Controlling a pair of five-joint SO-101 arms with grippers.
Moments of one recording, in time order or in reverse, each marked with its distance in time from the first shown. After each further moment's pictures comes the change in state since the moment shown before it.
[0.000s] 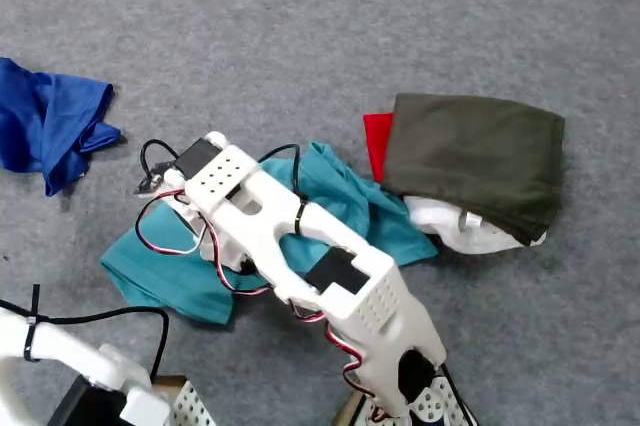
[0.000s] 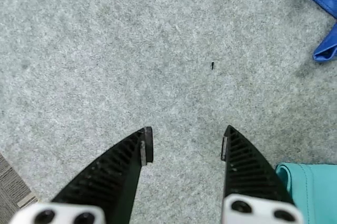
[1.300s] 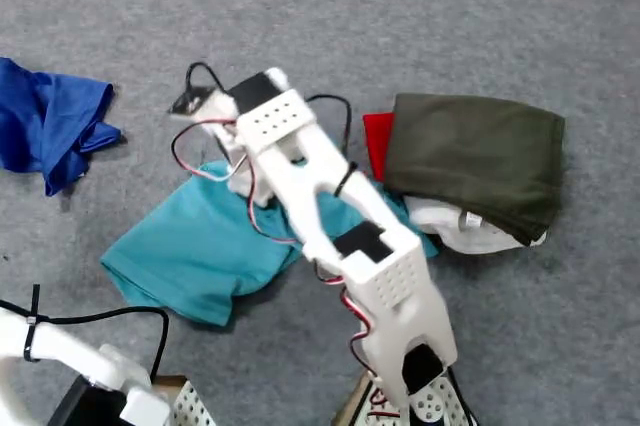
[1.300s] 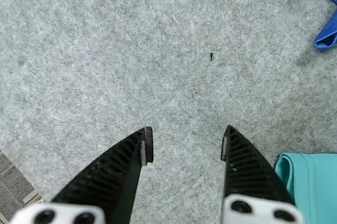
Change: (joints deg) left arm 0.0 0.0 0.0 1.6 -1.6; right arm 14.2 1.7 -17.6 4.1 7.4
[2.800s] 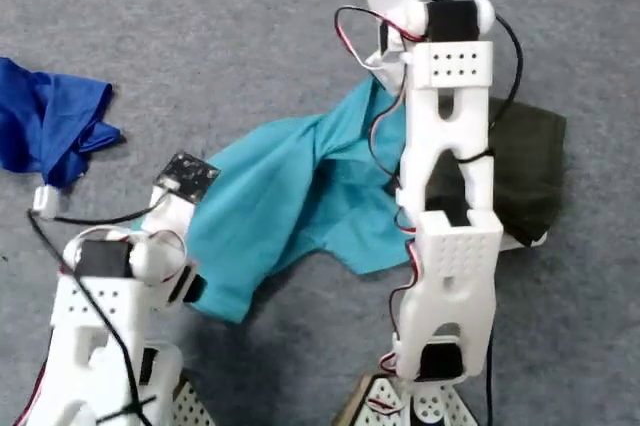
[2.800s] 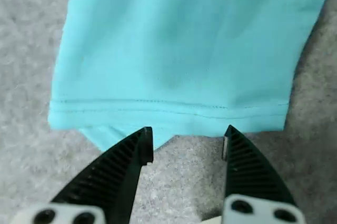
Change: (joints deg) left arm 66.1 -21.8 29.5 4.3 -14.2; right arm 30.5 1.2 -31.3 -0.4 11.6
